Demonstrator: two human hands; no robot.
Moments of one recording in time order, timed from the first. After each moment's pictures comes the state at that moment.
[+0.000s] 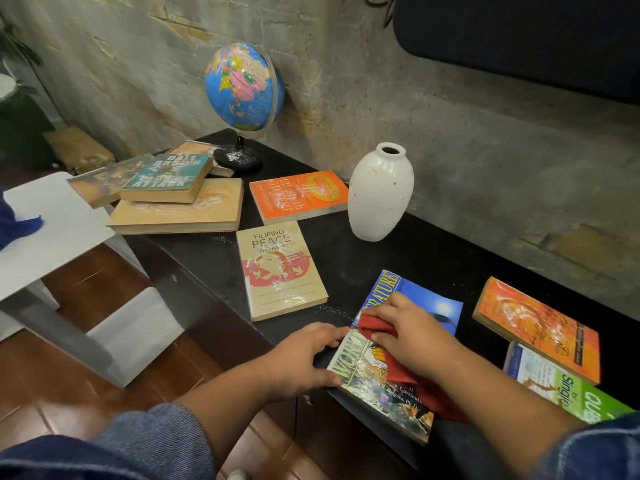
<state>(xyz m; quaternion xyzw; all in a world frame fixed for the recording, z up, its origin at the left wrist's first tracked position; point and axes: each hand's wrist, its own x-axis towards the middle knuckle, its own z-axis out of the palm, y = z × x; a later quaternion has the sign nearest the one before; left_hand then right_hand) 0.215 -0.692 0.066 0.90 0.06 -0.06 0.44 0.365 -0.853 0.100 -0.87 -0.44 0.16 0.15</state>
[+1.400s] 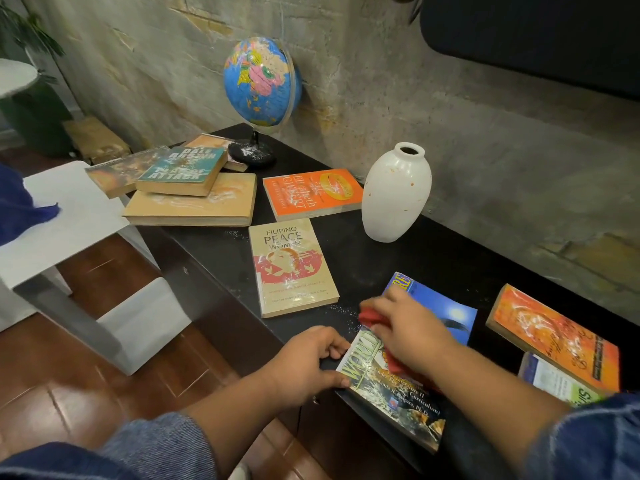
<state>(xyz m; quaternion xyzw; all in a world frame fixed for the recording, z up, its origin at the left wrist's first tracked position) 0.203 -0.704 0.066 0.86 0.17 0.01 0.47 0.363 -0.829 0.095 -0.88 -0.45 0.11 0.12</state>
